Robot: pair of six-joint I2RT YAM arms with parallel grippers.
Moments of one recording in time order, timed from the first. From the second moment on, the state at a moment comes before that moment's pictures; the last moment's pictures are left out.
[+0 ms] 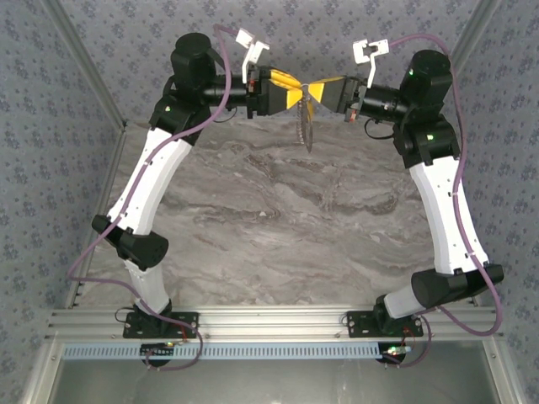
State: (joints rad) left arm -0.55 1.86 2.35 -0.42 1.05 -0.33; right arm 0.23 1.47 1.91 -0.35 -1.04 0.55
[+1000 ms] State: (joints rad) left arm -0.56 1.87 2.36 -0.39 1.04 -0.36; right arm 0.24 1.48 1.90 -0.31 -1.04 0.56
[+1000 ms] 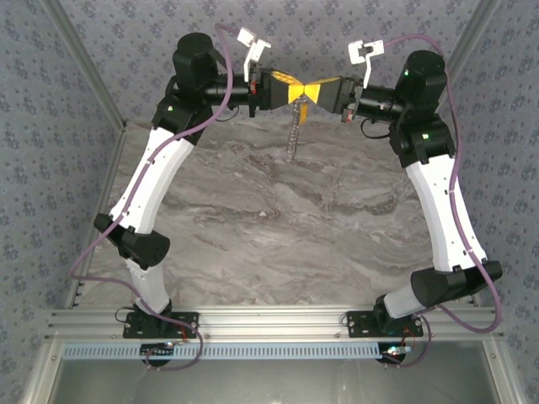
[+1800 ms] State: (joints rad) left arm -0.56 1.87 2.35 -0.18 0.97 -0.50; right arm 0.22 1.40 1.49 0.34 -0.98 1.03
